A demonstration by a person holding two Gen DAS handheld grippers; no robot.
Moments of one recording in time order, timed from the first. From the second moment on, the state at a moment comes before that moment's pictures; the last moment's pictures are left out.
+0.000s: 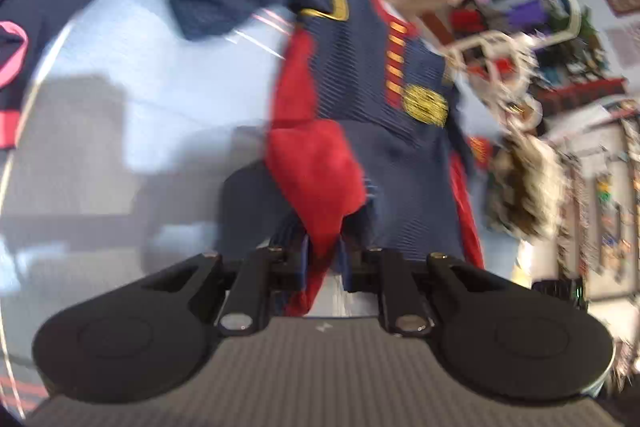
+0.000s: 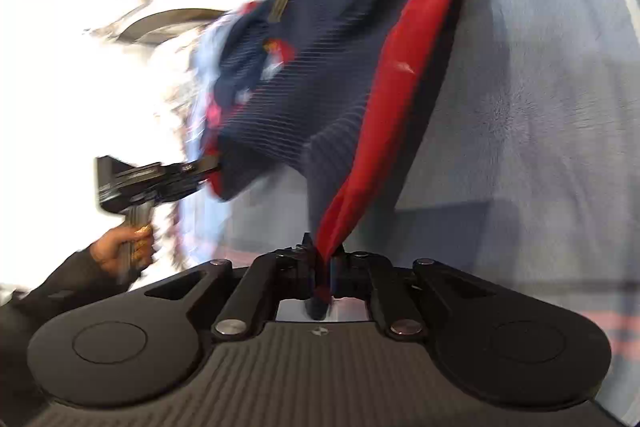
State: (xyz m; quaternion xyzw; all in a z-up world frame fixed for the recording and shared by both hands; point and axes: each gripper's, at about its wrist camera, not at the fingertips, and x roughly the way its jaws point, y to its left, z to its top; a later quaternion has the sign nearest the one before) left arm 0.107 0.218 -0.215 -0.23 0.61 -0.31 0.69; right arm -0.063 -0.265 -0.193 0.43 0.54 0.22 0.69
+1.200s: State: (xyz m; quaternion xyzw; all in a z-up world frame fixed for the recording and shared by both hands) left arm 0.014 0.157 -0.265 -0.21 0.59 -0.34 0.71; right arm -0.131 -0.321 -0.245 0.46 0.52 0.07 0.72
